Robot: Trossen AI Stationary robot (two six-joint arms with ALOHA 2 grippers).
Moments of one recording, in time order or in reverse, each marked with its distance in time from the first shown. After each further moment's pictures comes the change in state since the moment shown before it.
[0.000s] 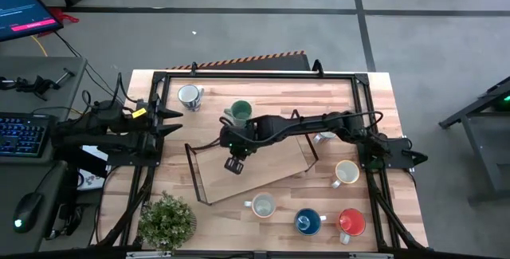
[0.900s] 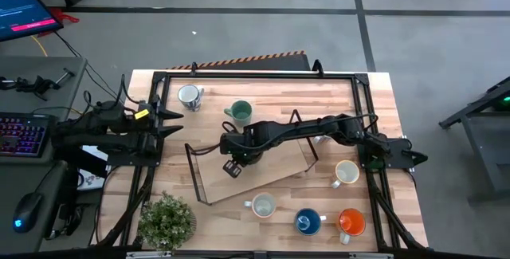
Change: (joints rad) left arm 0.000 0.000 0.000 -0.046 -0.001 0.001; right arm 0.017 0.047 -0.003 -0.063 -0.056 0.275
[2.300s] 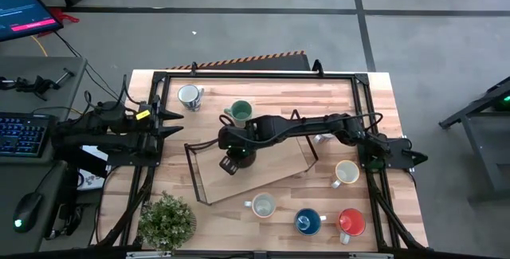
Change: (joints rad) left arm 0.000 0.000 0.000 -0.023 0.000 0.008; right arm 0.003 -0.017 0.146 -0.031 0.068 -0.081
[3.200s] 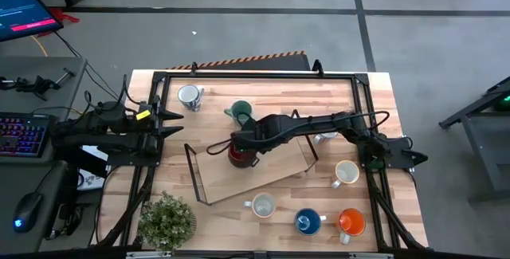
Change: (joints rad) left arm 0.000 0.000 0.000 -0.002 0.000 0.000; right arm 0.010 -0.074 -0.098 -0.367 0.222 0.121
